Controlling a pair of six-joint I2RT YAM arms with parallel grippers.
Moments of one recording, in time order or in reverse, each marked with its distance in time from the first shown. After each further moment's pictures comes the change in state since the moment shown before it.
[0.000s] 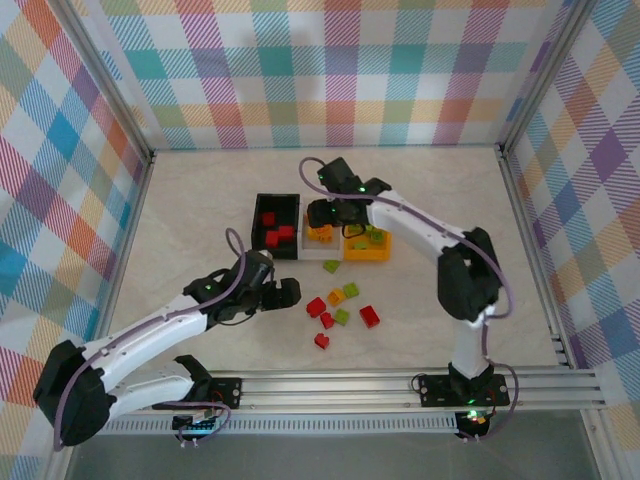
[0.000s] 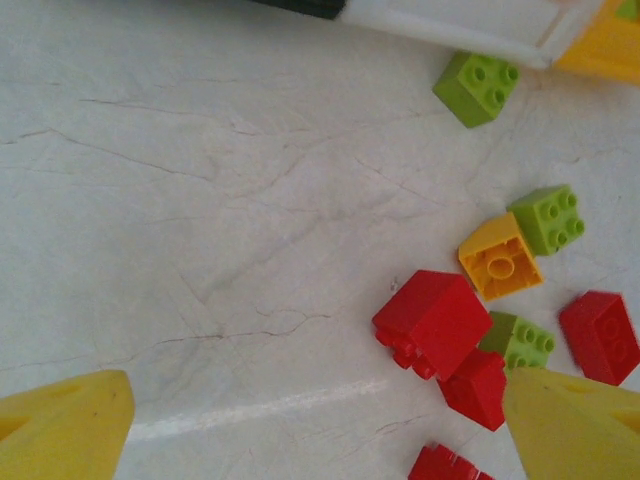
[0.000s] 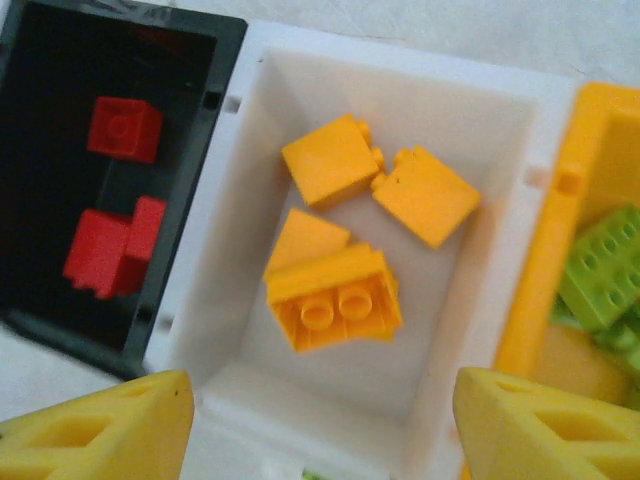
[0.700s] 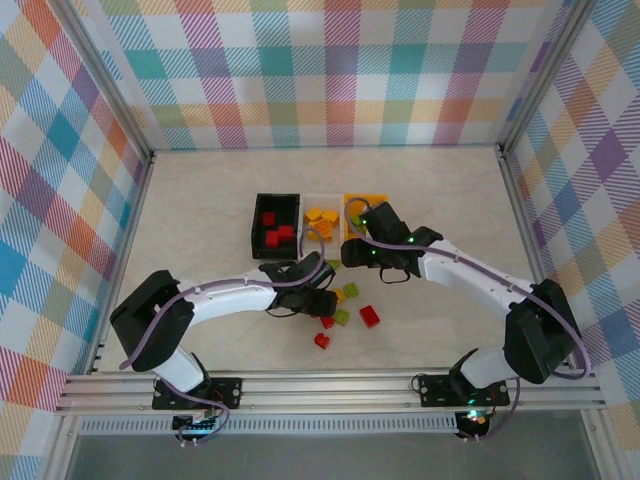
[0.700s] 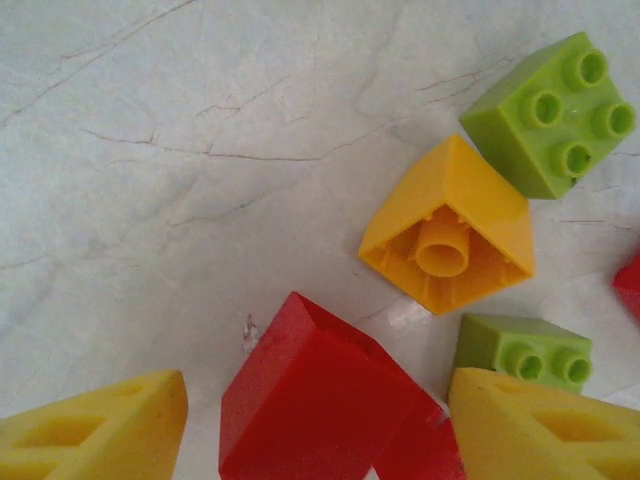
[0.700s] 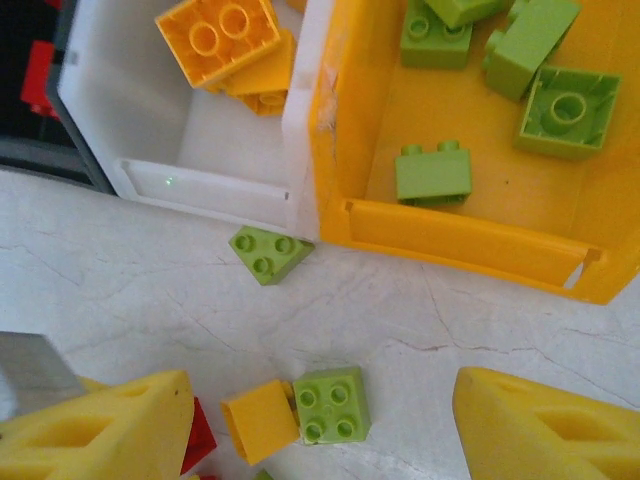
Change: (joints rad) left arm -0.187 0.522 0.241 0.071 -0.023 0.128; right arm 0.000 -0.472 -0.584 0.135 -0.019 0.099
